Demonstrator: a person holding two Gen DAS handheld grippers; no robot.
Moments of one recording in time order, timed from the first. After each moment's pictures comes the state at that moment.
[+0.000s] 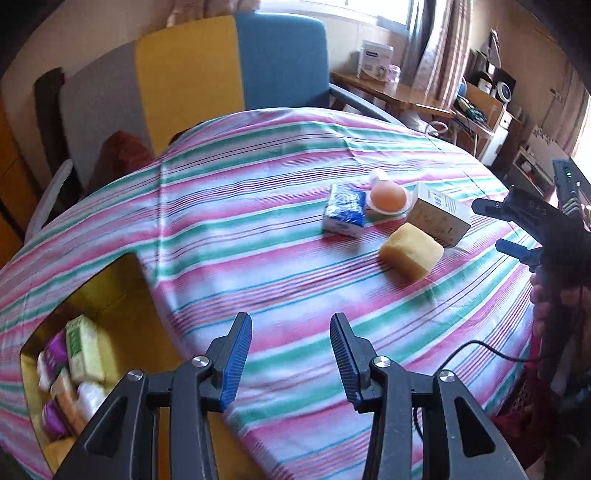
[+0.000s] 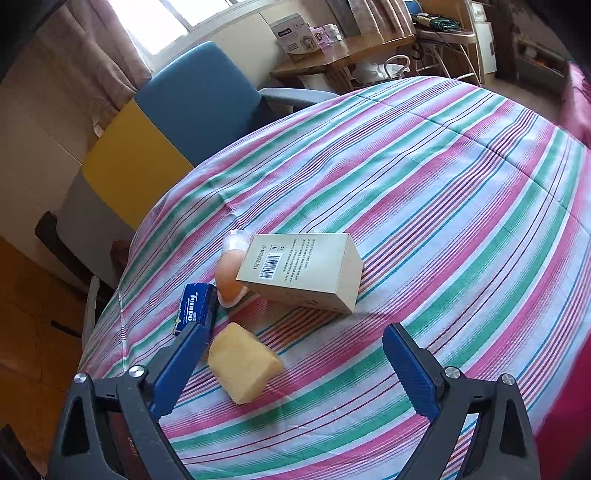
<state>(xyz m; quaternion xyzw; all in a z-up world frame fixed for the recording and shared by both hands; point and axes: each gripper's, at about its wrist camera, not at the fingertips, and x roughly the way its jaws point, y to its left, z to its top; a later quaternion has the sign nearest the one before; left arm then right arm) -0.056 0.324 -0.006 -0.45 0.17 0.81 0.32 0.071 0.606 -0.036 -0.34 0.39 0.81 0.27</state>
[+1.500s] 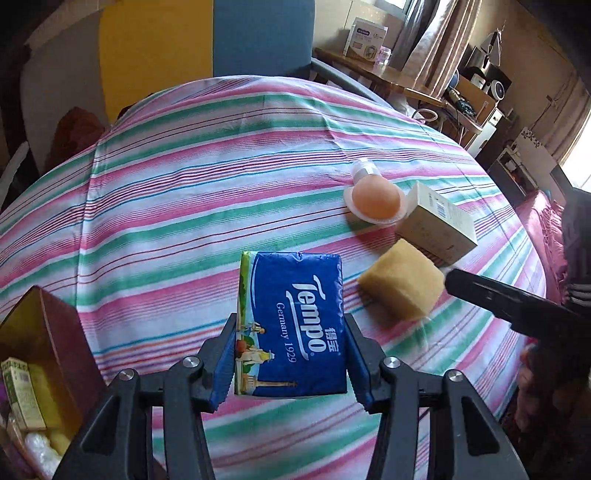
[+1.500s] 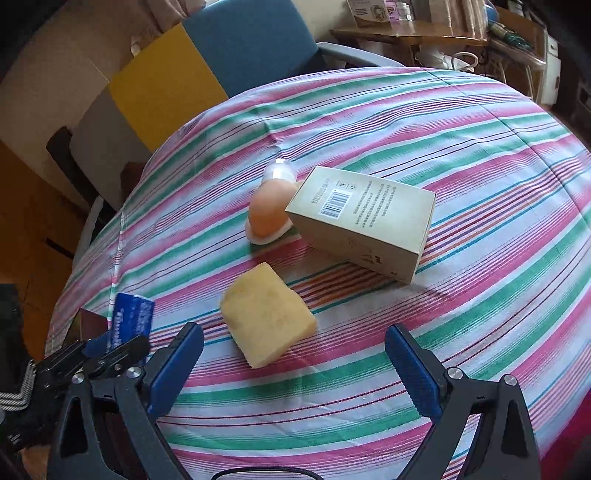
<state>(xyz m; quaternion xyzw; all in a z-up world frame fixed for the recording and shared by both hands) -0.096 0.372 -0.039 -0.51 0.13 0.77 0.36 0.024 0.566 -0.060 -0.44 0.31 0.82 0.20</state>
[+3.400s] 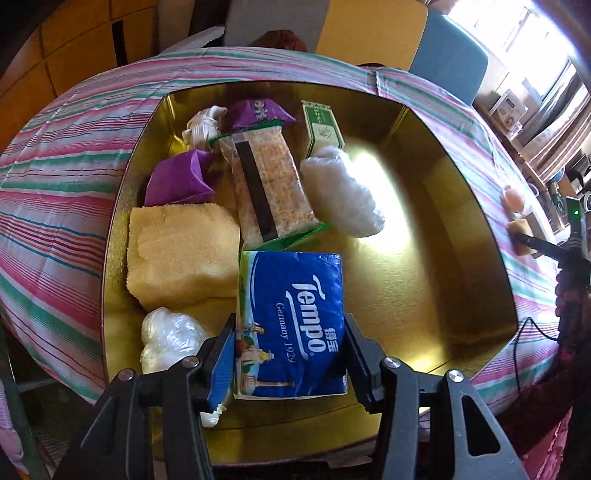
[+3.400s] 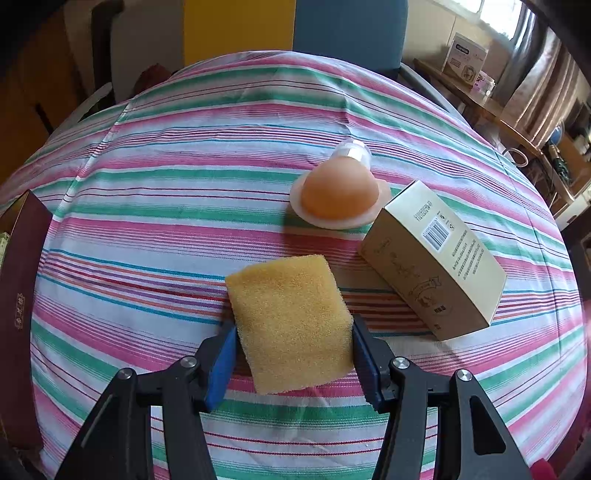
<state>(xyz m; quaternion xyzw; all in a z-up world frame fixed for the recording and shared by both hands) -0.042 0.060 -0.080 -0.57 -0.01 0.81 0.14 -0.036 0.519 -0.093 -0.52 0.07 0.83 0.17</state>
